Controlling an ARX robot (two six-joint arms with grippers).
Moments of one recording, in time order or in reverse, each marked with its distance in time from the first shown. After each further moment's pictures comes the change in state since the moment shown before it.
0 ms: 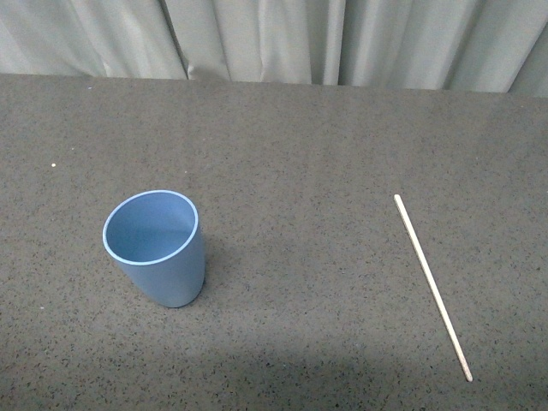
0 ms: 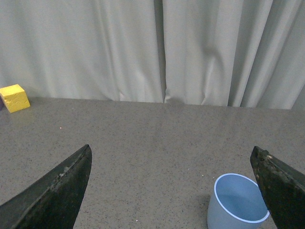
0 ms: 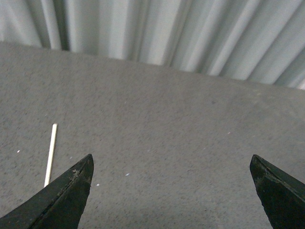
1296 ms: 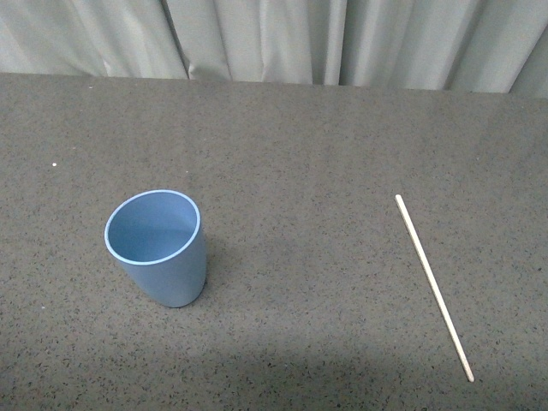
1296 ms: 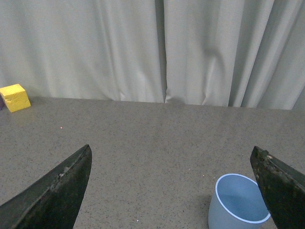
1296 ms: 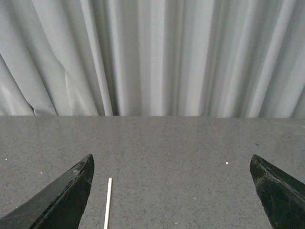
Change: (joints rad) left arm 0.000 0.000 0.000 0.000 0.001 0.000; right arm -0.143 -0.531 -0.115 -0.106 -0.274 0.150
